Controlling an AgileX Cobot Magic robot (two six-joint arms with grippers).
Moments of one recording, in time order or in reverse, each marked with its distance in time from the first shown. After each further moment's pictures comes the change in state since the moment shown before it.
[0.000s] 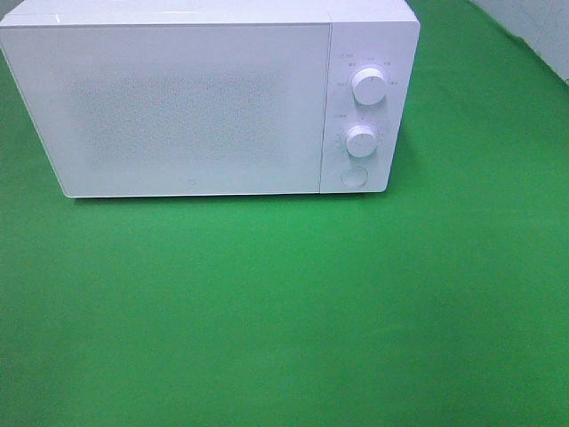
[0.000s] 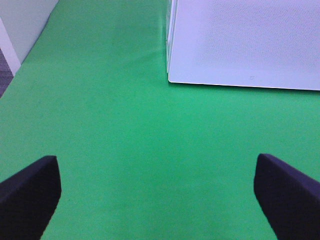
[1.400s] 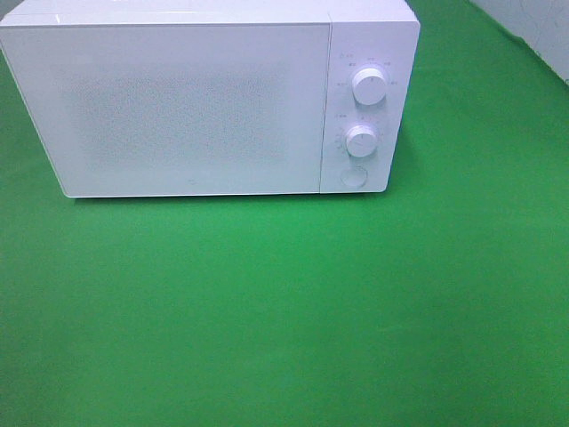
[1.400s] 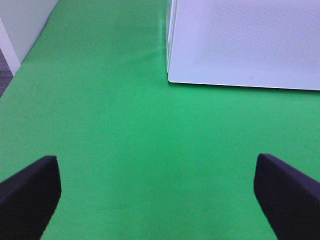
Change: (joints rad) left arm 0.000 0.000 0.000 0.000 0.000 0.000; right arm 0.000 0.000 -0.002 0.000 0.000 0.011
